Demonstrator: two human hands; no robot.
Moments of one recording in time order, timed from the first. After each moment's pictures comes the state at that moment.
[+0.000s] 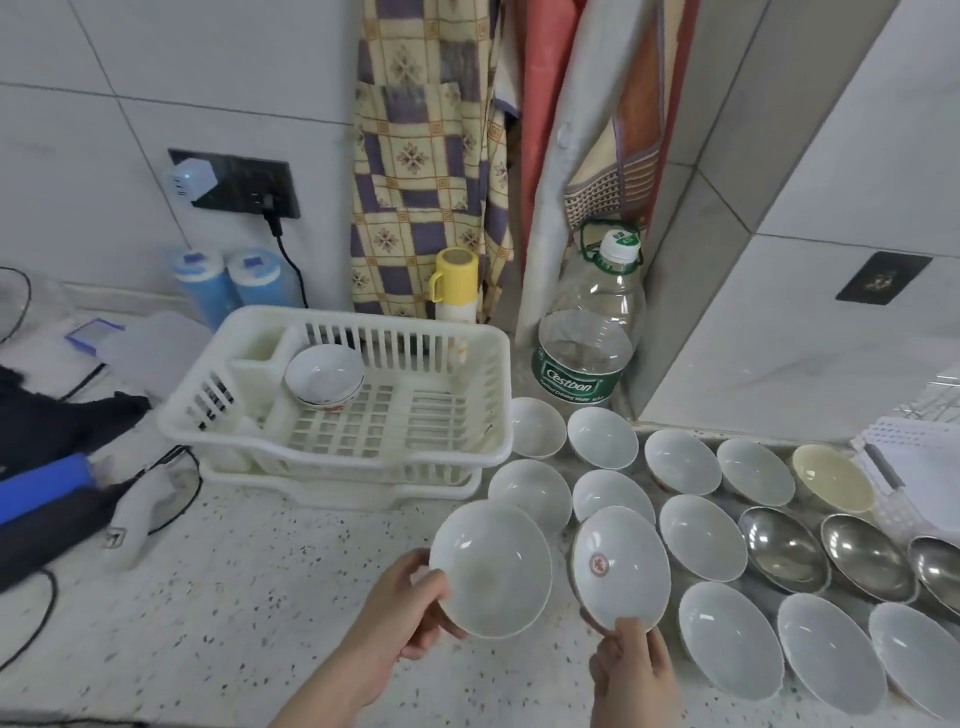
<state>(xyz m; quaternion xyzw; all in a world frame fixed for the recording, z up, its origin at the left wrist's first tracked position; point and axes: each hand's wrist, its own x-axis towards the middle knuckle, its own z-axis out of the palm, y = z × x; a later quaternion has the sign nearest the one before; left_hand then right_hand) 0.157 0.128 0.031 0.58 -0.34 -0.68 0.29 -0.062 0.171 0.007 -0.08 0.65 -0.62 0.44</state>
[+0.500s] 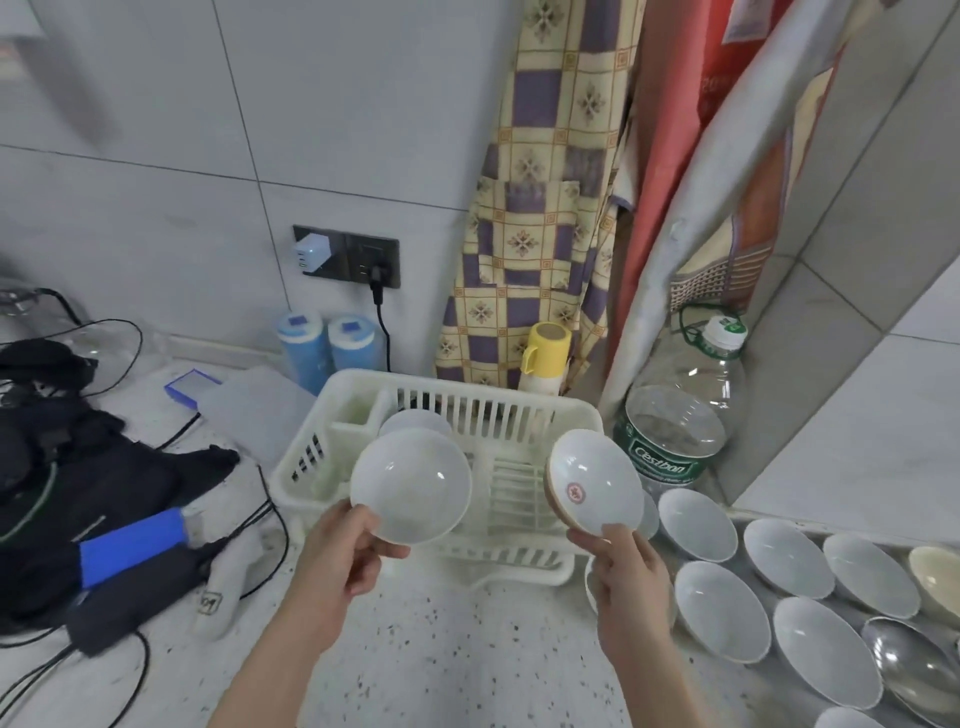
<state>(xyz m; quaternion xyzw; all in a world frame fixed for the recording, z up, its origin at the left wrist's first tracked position) 0.322 0.051 0.081 0.58 -0.29 -0.56 0.52 0.058 0.041 0.097 -0.21 0.57 -0.59 0.53</state>
